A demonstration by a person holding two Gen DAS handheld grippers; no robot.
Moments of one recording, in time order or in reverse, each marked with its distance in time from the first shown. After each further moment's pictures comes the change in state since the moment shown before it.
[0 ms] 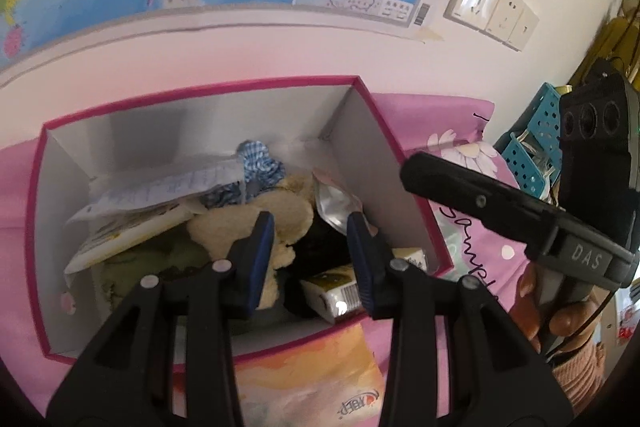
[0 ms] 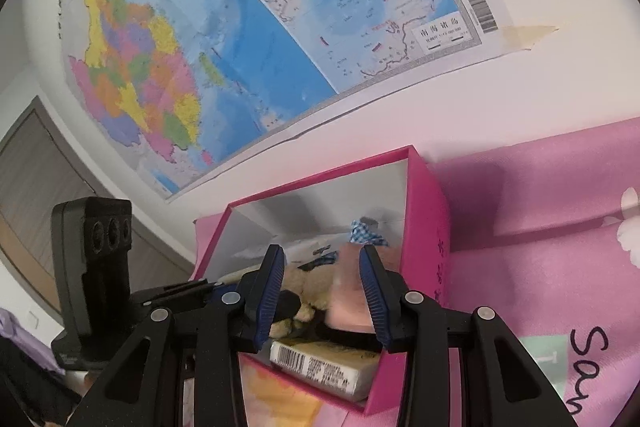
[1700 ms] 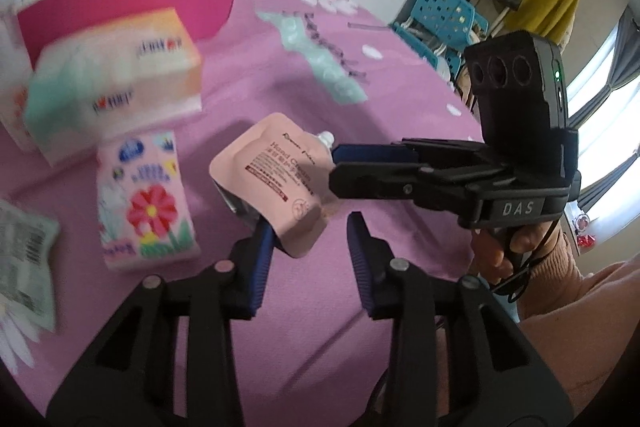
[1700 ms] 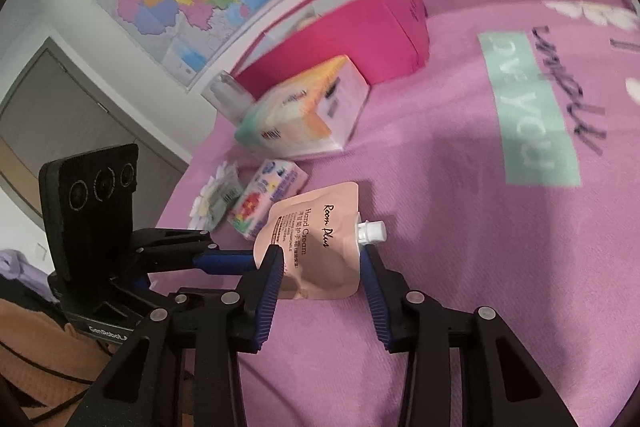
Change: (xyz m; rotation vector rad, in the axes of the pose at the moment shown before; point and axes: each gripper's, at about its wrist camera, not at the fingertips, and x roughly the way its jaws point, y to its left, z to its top) left arm -0.056 -0.072 -0.214 0.151 0.140 -0.330; right arm -0.097 0.023 -0.220 -0.028 0.223 0.007
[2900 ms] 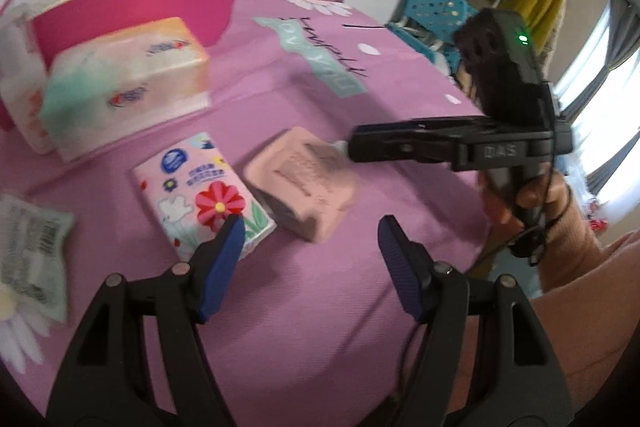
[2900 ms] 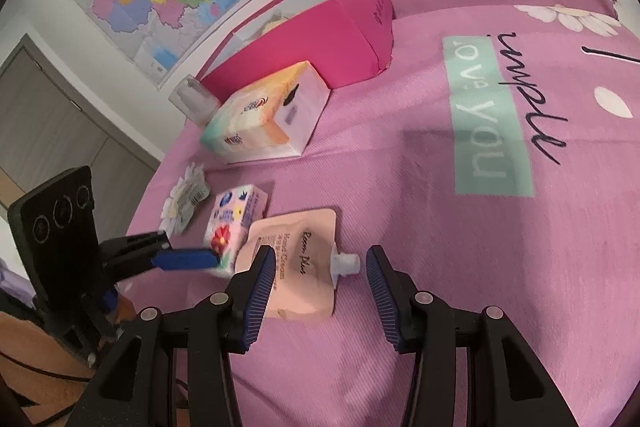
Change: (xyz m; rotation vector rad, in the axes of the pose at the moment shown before) left arm -0.003 -0.001 -0.020 0.071 -0.024 0.058; right arm -0.004 -0.018 0.007 0.024 0.037 -0.111
